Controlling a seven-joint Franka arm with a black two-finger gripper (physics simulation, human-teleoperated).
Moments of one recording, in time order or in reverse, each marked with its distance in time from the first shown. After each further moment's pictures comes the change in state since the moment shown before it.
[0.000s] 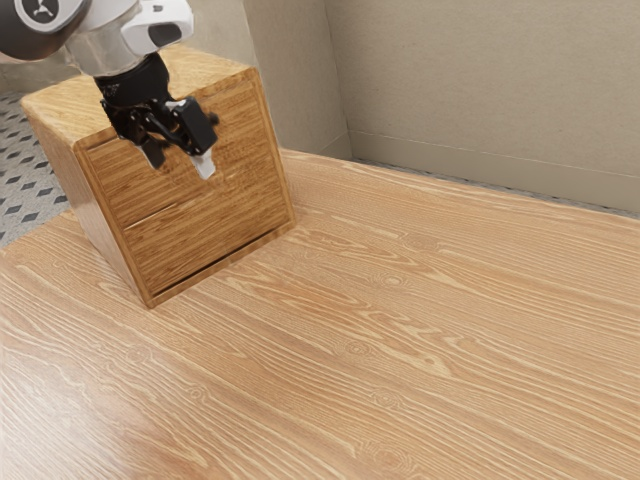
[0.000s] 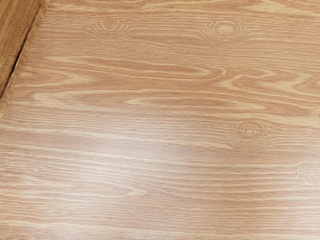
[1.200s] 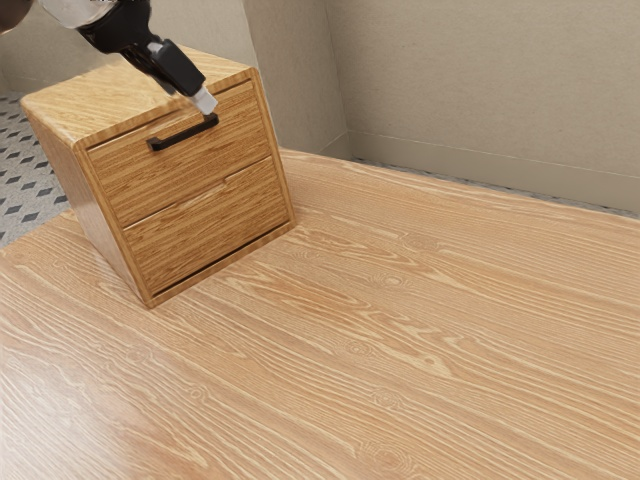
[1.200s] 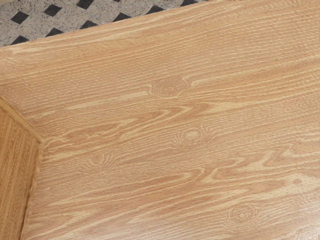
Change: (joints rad) arm 0.068 0.004 -0.102 0.049 -0.104 0.206 0.307
